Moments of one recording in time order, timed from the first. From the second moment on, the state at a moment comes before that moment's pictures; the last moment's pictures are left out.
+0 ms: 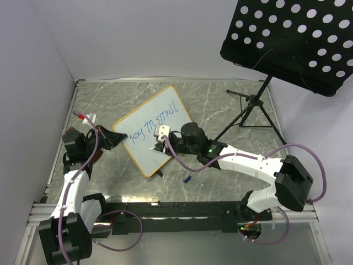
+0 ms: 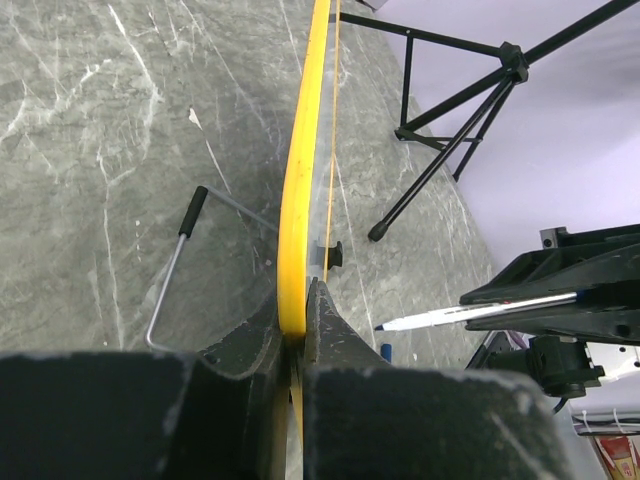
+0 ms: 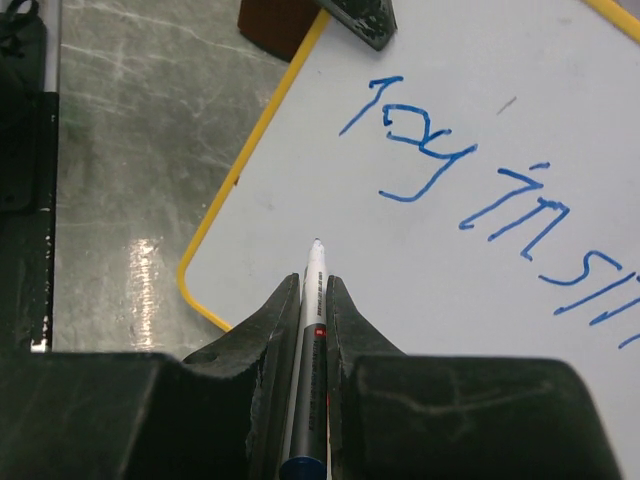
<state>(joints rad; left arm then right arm) 0.22 0.87 0.41 0.25 0.94 -0.57 0.95 1.38 0.92 0.14 -0.35 -0.32</state>
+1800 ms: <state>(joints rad) 0.21 0.89 0.42 0.25 0.94 -0.57 1.10 1.62 0.37 1.26 -0.06 -0.37</state>
